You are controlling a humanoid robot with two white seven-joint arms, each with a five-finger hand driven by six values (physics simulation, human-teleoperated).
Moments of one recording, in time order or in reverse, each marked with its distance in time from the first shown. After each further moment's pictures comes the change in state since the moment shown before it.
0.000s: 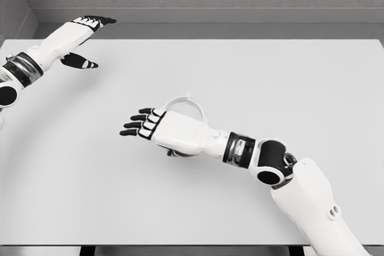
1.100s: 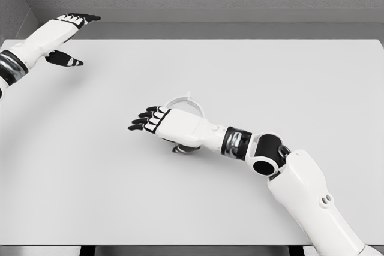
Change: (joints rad) left arm -0.014 0.041 0.005 0.034 0.001 0.000 0.000; right arm -0.061 0.020 0.006 0.147 0.011 0.000 -0.003
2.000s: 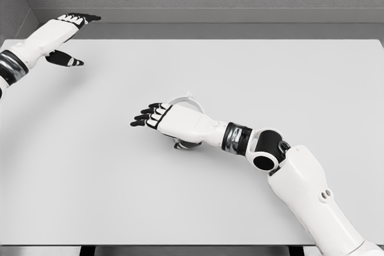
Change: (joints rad) left arm 0.000 0.000 0.000 -0.003 0.000 0.000 0.000; right arm -0.025 0.001 0.000 0.037 0.000 0.000 -0.002
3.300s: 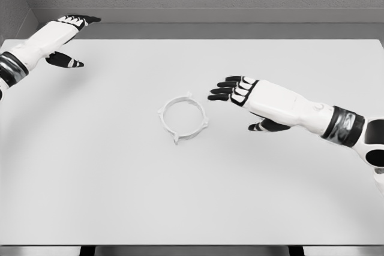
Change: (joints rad) left arm 0.008 0.002 0.003 -0.003 0.001 0.000 0.000; right arm 0.113 -0.486 -0.244 -0.317 -0.438 -0.001 0.068
